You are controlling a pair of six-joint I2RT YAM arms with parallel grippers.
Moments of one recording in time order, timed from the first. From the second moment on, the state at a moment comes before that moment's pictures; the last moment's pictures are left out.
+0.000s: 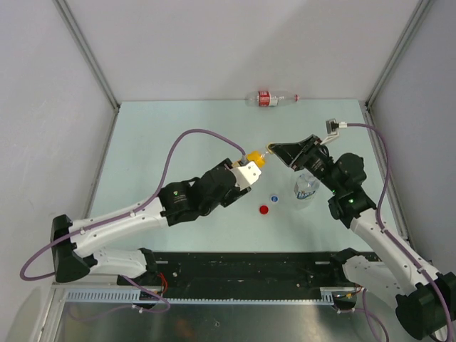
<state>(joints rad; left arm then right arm) -1.14 1.23 1.12 -0.52 -0.52 0.21 0.43 0.91 0.71 0.37 -0.34 0.93</state>
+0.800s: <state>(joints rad) -0.95 1.12 1.12 -0.48 0.48 0.14 0.42 0.74 0.66 0.71 -0.64 0.81</state>
